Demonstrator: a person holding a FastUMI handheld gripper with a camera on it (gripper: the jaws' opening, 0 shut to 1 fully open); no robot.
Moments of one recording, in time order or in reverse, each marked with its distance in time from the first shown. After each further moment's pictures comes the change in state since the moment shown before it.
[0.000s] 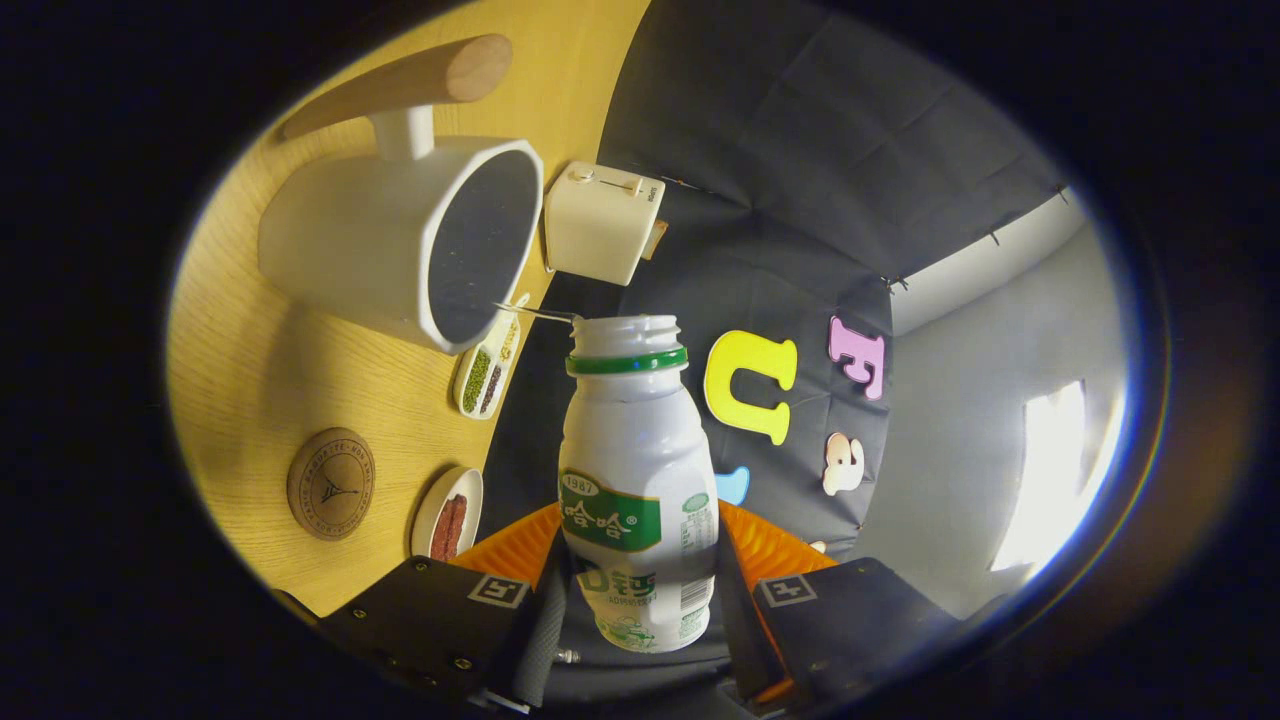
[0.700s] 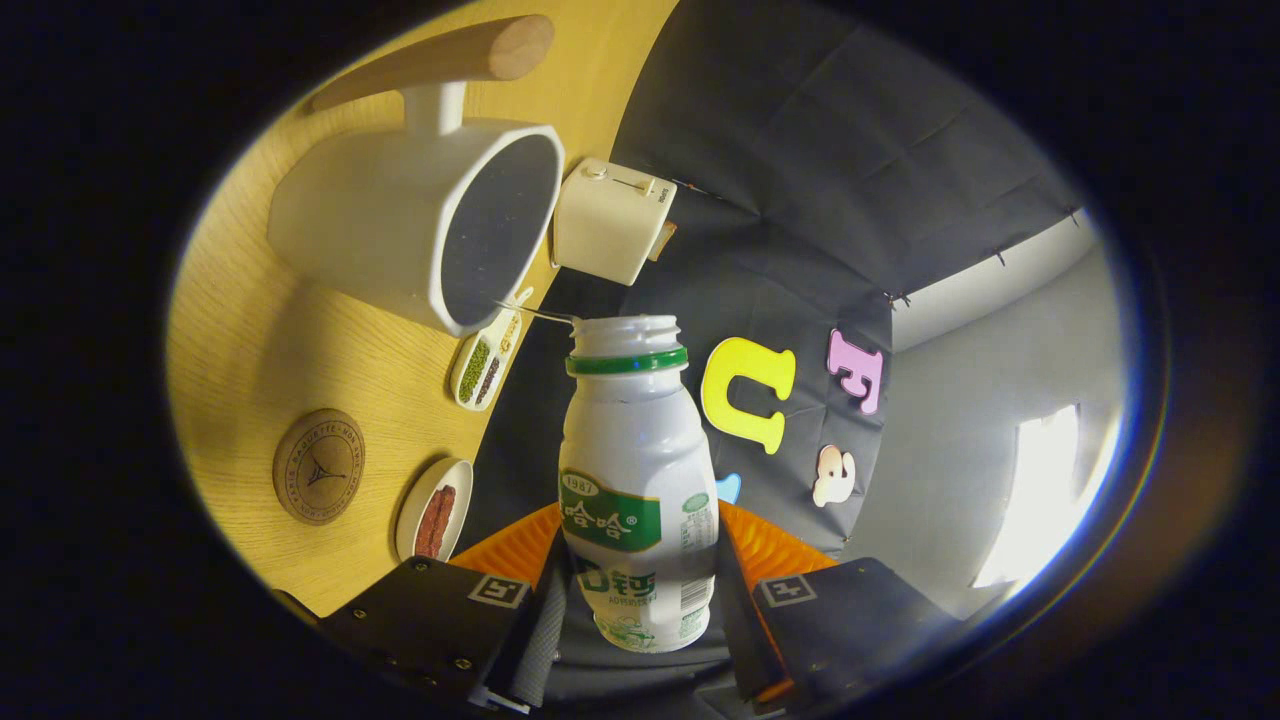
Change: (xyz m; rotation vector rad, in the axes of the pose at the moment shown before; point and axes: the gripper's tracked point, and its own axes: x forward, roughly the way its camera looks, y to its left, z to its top) arm 0.003 -0.003 -0.004 -0.062 -0.010 -0.009
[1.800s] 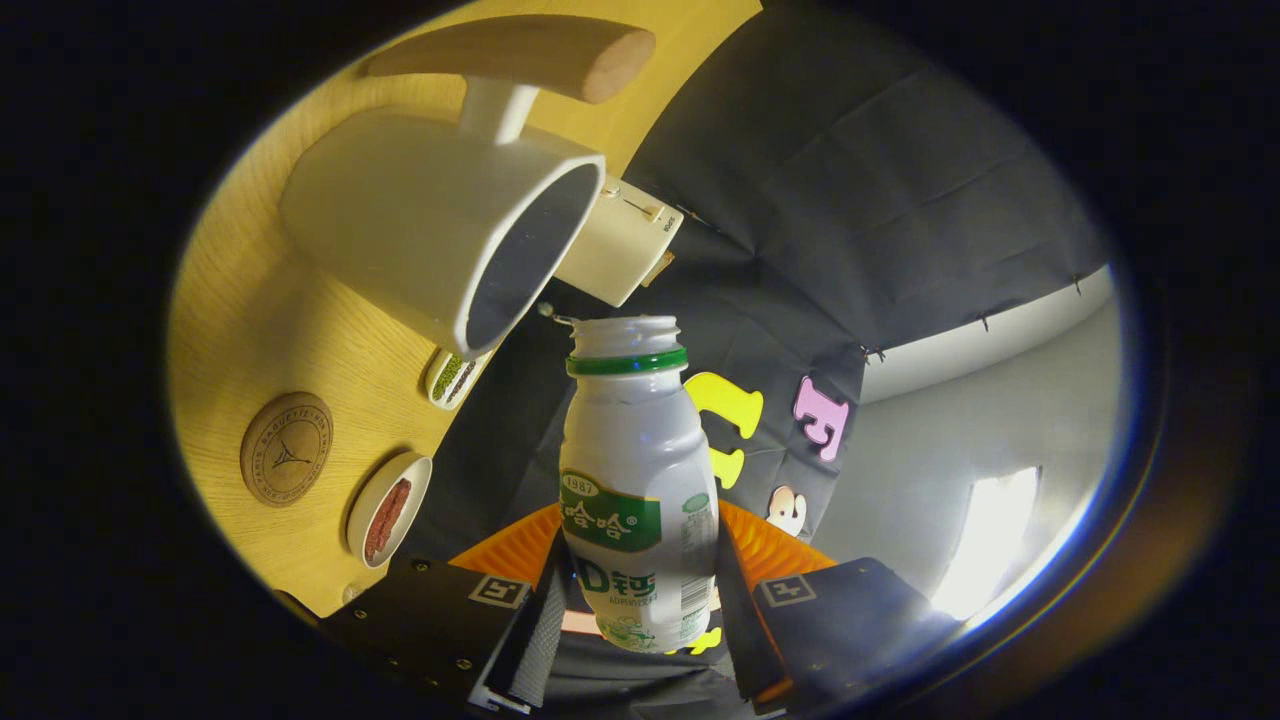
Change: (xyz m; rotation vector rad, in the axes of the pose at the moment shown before) arm -0.005 -0.012 0.017 -0.161 -0.072 -0.109
